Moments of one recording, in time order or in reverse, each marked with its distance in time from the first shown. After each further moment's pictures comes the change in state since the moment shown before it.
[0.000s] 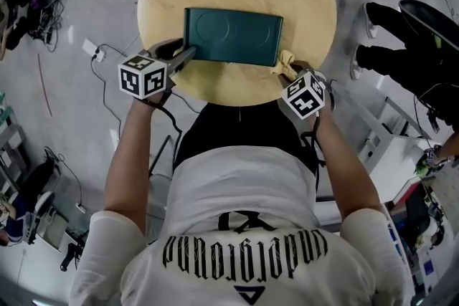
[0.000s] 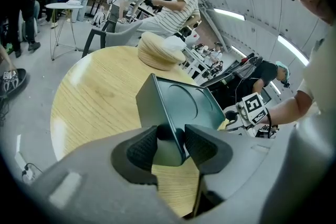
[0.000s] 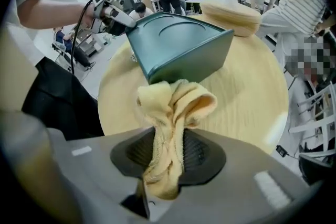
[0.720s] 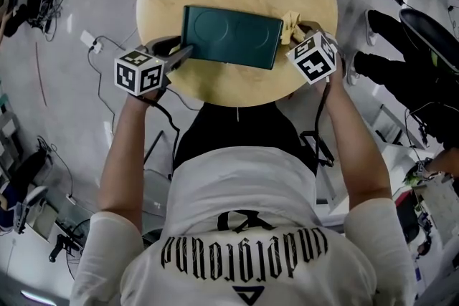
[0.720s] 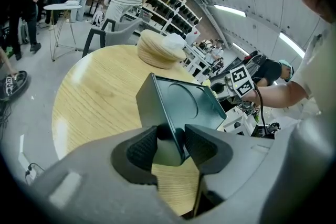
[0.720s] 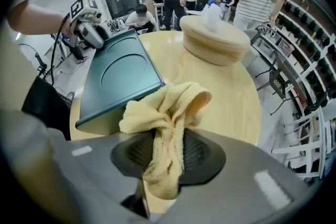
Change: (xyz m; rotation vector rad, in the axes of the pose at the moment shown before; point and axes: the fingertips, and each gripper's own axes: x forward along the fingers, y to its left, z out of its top) left arm 0.000 0.002 0.001 0.009 0.032 0.017; right arm -0.019 -0.108 0.085 -0.116 -0.059 -0.123
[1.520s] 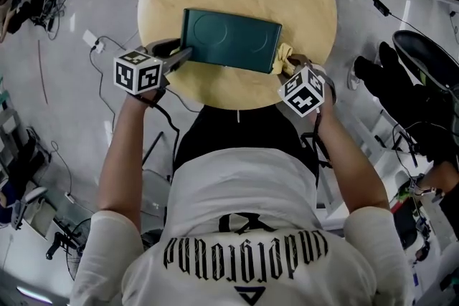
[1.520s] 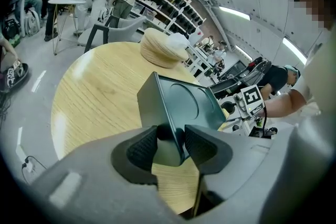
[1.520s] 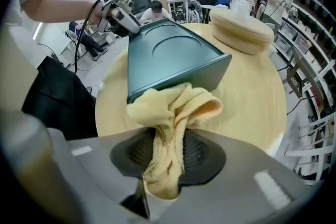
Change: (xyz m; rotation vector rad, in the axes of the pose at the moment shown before) left arm 0.003 0.002 -0.003 -0.047 0.009 -0.003; right arm 0.000 0.085 -0.046 -0.050 0.035 0.152
